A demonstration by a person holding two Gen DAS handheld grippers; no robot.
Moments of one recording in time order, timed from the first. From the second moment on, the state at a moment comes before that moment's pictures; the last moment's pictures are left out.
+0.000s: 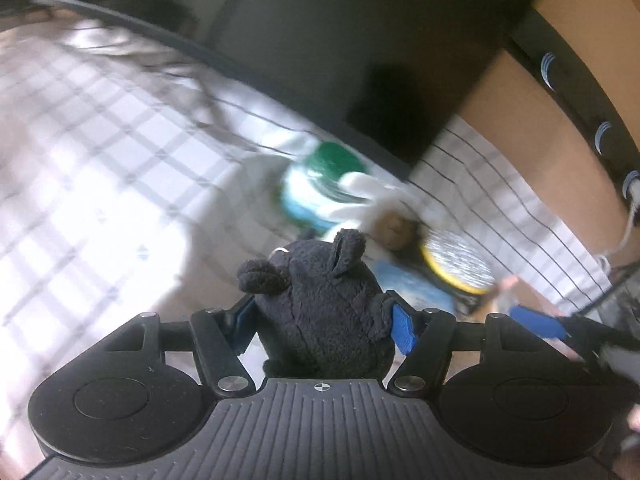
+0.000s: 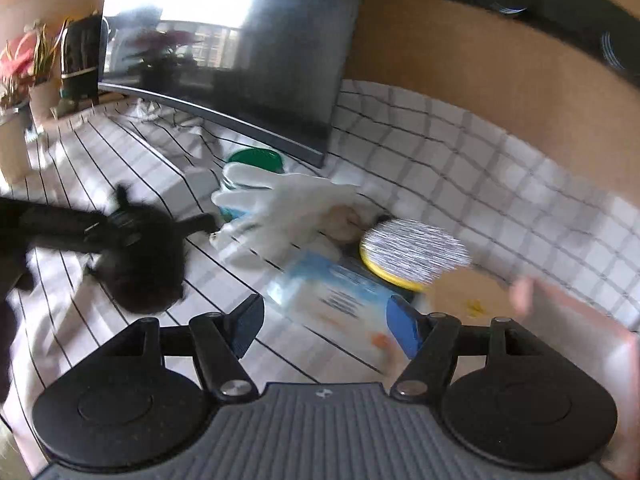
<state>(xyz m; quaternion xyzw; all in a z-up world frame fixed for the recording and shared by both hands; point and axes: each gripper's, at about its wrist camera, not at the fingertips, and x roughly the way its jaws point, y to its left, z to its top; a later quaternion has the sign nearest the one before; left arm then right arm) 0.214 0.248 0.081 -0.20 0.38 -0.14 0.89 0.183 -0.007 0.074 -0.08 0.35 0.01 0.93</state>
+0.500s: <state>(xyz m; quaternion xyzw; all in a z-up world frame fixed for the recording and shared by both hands) 0.169 0.307 0.077 -0.22 0.39 -0.08 0.89 0.307 0.053 0.008 -0.13 0.37 0.00 0.92</state>
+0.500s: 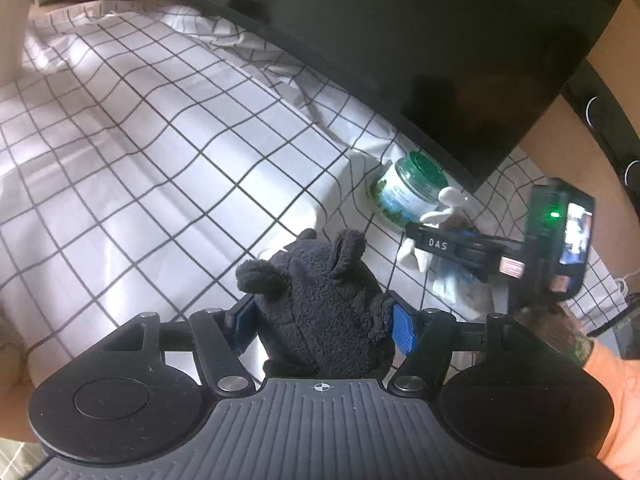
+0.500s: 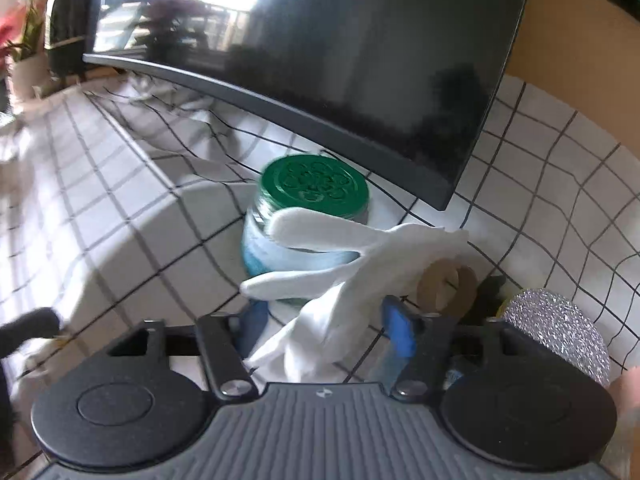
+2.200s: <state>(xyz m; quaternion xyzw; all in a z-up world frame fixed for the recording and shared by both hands) 0.146 0.284 0.073 -0.20 0.40 -0.14 0.88 0.185 -0.013 0.011 -0.10 0.39 0.00 0.91</state>
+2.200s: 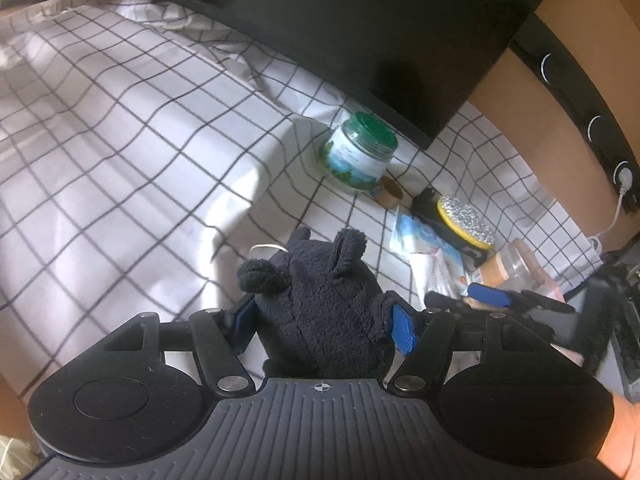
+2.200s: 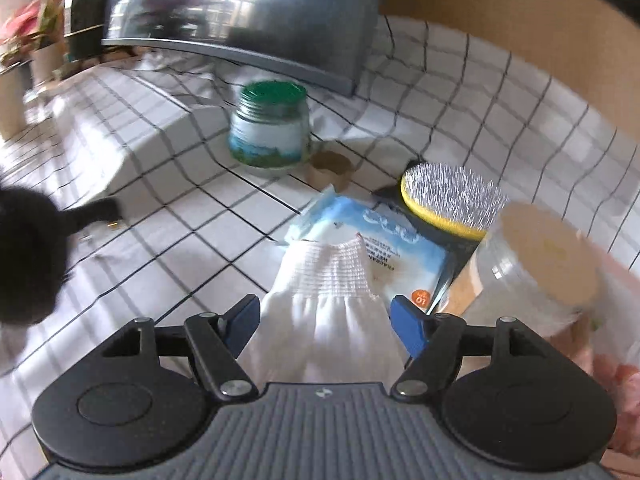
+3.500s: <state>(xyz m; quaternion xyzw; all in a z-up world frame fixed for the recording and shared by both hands) 0.272 0.044 0.218 -0.04 0.27 -0.36 0.89 0.125 -0.183 0.281 0.01 0.18 -0.14 0.97</state>
